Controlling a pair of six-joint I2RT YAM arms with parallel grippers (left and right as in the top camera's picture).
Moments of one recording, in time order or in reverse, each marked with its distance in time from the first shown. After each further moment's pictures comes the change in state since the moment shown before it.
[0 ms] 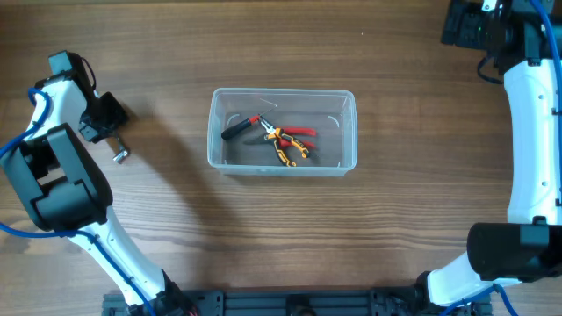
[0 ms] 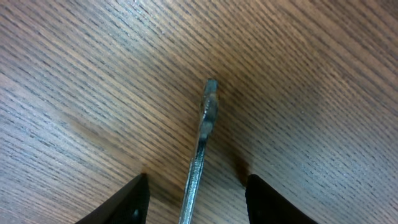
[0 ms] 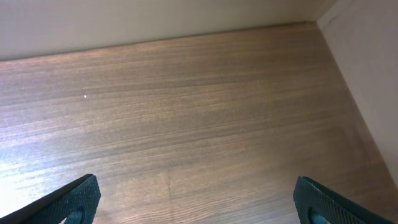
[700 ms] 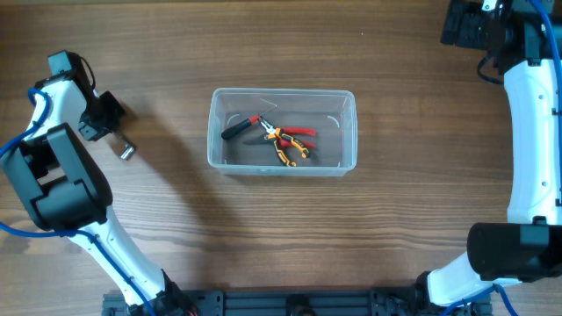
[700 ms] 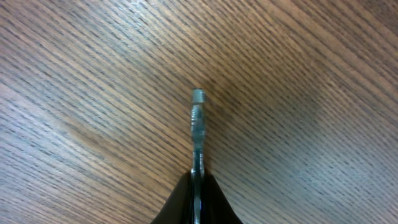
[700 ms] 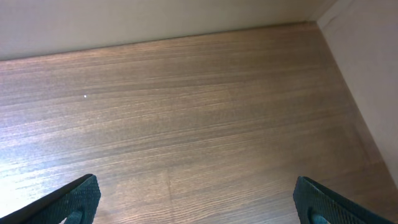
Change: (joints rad) left arm 0.000 0.003 0.000 0.015 0.000 0.003; right arm 0.000 0.000 0.000 0.000 0.000 0.000
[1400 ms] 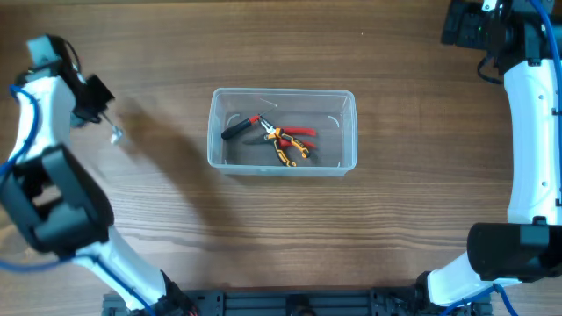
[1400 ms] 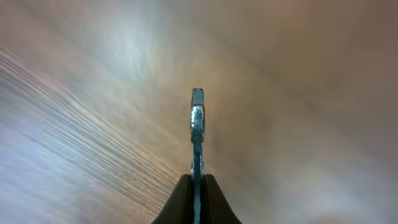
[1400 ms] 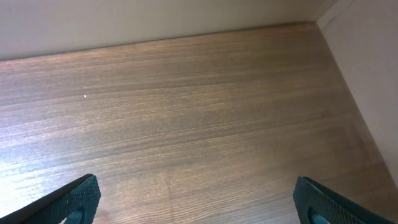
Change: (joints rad) left arm 0.000 -0.187 0.035 -0.014 0.002 0.000; right arm 0.000 0.000 0.000 0.000 0.000 0.000
